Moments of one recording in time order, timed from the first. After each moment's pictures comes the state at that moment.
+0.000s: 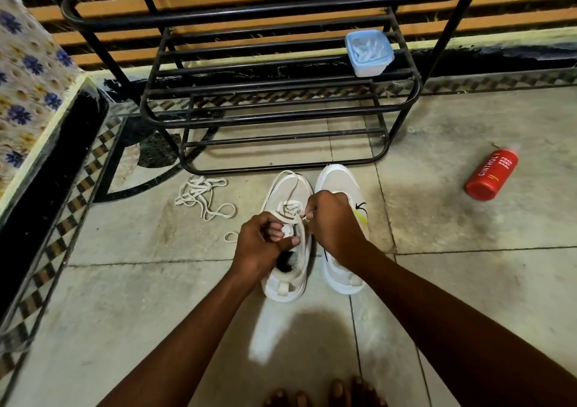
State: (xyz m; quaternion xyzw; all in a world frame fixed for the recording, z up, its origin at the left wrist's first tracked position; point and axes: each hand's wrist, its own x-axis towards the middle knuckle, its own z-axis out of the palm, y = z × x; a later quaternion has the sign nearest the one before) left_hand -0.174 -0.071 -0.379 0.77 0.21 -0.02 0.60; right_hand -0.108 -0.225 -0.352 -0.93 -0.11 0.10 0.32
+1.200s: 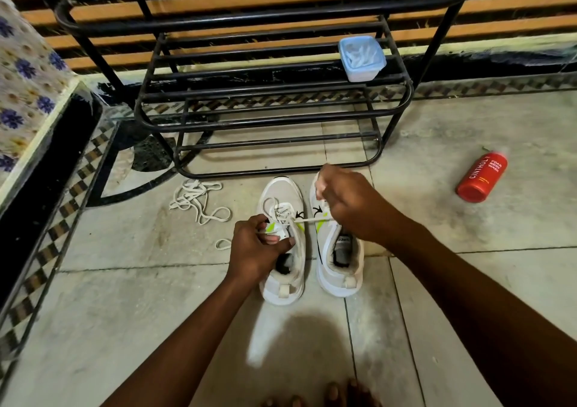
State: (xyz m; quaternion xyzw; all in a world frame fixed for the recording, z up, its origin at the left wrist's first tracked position) left_hand -0.170 -0.074 -0.385 0.81 0.24 0.01 0.53; right_hand -0.092 -0.274 -0.284 -0.87 -0.30 0.05 0.39
